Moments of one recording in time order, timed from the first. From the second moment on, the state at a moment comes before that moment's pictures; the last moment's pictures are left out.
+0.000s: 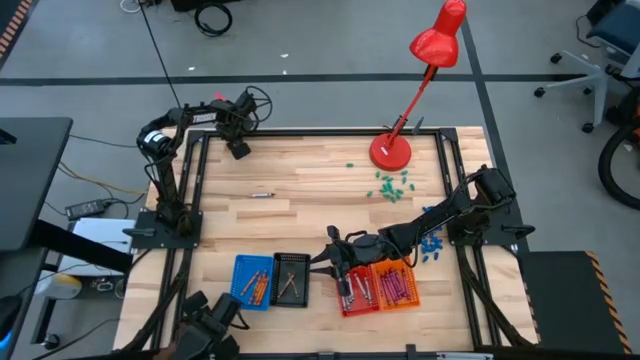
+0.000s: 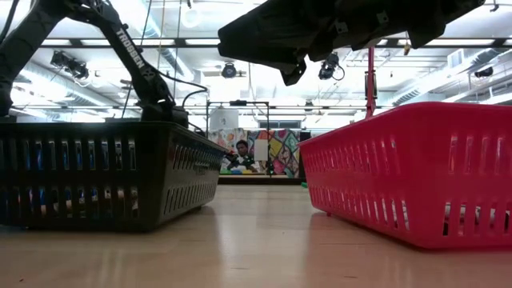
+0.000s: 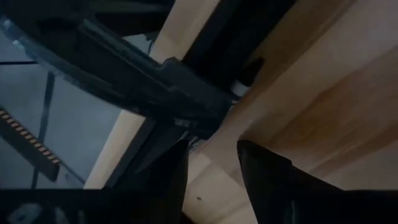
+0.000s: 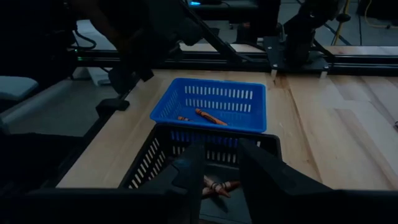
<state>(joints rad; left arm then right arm) 1.06 1.92 1.19 -0.71 -0.42 0.44 0.35 1.82 0.92 0.62 0.18 0.09</state>
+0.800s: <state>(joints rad) 1.00 1.92 1.28 -1.02 -0.27 0.38 0.35 1.82 0.92 0.62 0.16 0.08</state>
